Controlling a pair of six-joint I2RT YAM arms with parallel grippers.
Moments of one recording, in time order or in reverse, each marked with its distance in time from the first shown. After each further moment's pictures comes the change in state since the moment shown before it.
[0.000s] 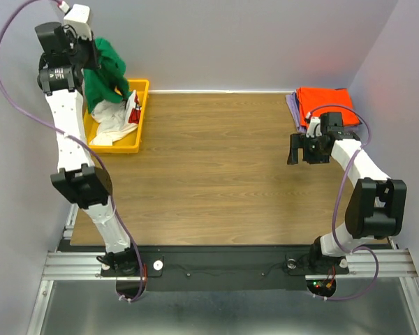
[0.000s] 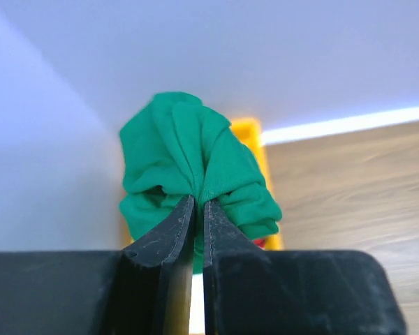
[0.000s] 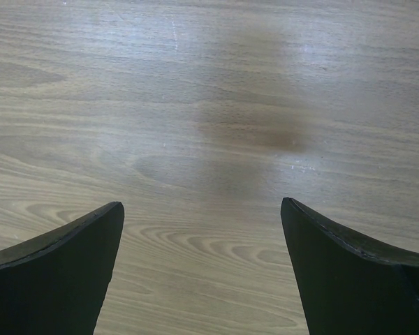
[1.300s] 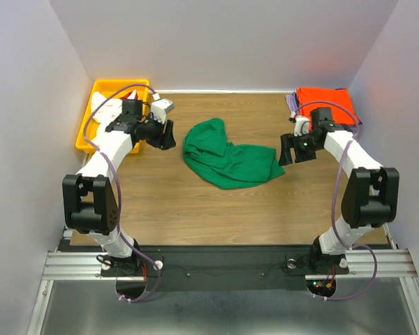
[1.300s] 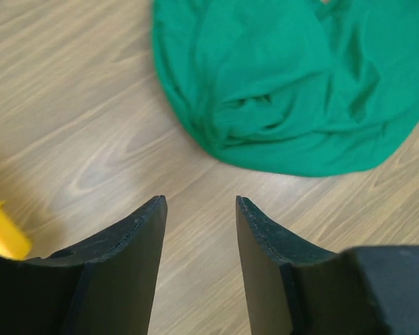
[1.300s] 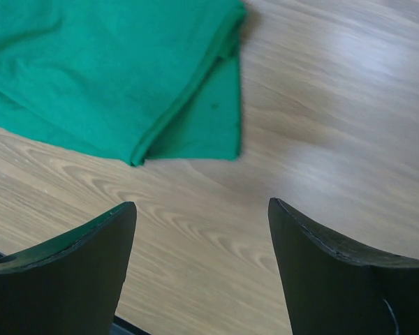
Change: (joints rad) left arm -0.304 -0.368 -1.089 0.174 0.229 0.057; right arm 0.037 0.070 0.097 -0.108 -0.160 -0.129
